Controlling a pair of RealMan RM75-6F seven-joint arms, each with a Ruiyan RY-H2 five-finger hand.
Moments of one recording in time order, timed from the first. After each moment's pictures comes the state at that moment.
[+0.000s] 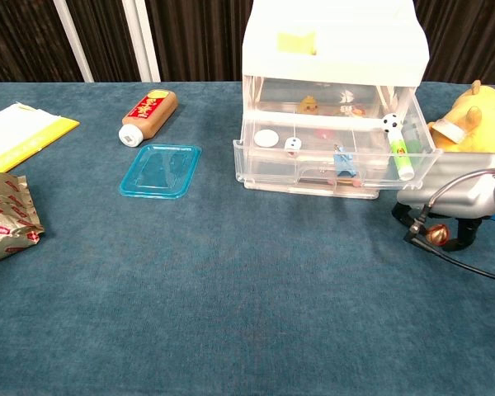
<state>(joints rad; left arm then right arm) -0.11 -1.04 -0.07 -1.73 1.37 1.44 0.17 0.76 -1.38 -0.02 -1.41 -1.33 0.75 -0.67</state>
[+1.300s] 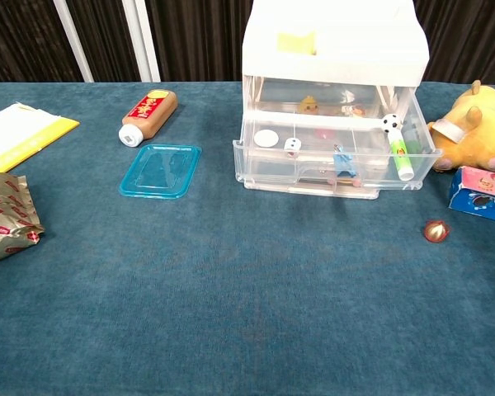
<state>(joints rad) -0.11 -1.05 -0.07 -1.74 1.39 1.45 0.19 0.41 -0.91 0.06 -1.87 -1.15 1.33 -0.34</state>
